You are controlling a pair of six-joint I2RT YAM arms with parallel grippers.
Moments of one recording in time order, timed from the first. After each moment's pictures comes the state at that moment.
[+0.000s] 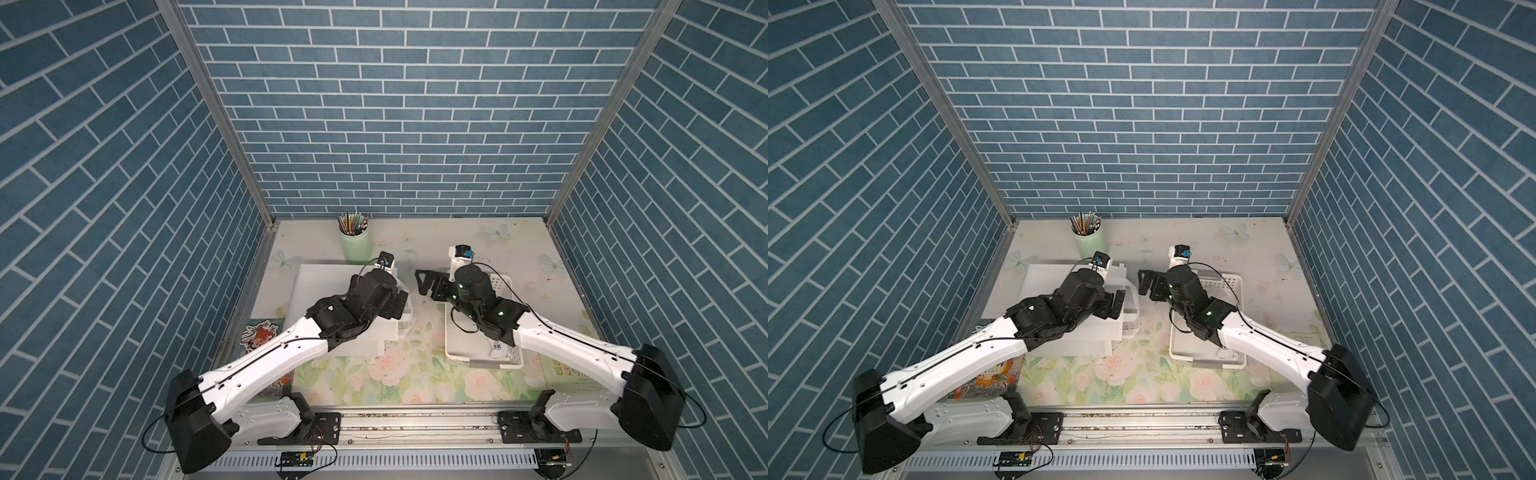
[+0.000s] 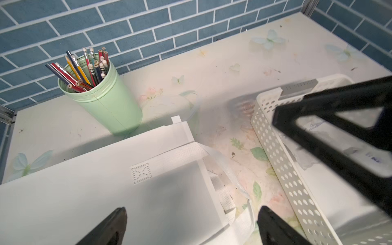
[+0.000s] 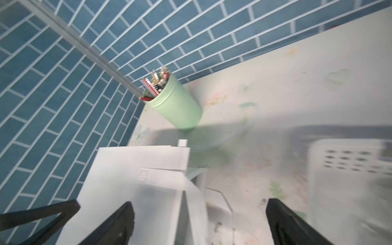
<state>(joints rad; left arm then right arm) -0.92 1.23 1.08 -0.59 -0.48 -0.28 0.84 1.22 0.83 -0.02 0.26 0.72</state>
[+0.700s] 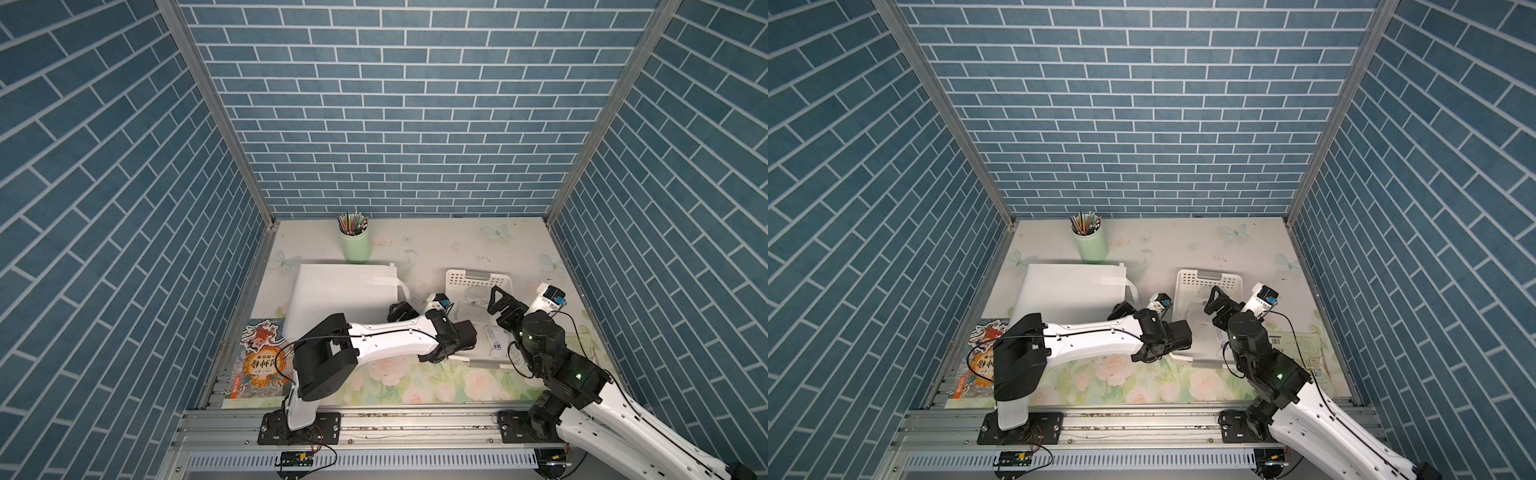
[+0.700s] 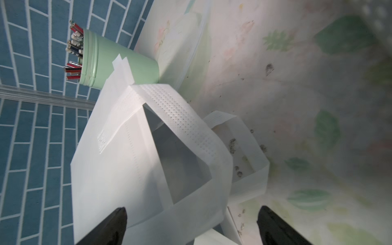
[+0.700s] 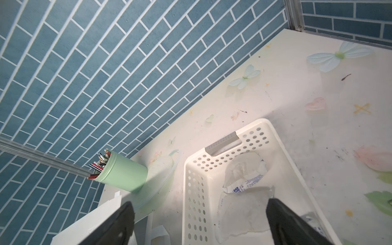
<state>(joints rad) -1.21 1.94 1.46 -1.24 -0.93 -0.64 0.80 0.57 0.52 -0.32 0.63 0.91</state>
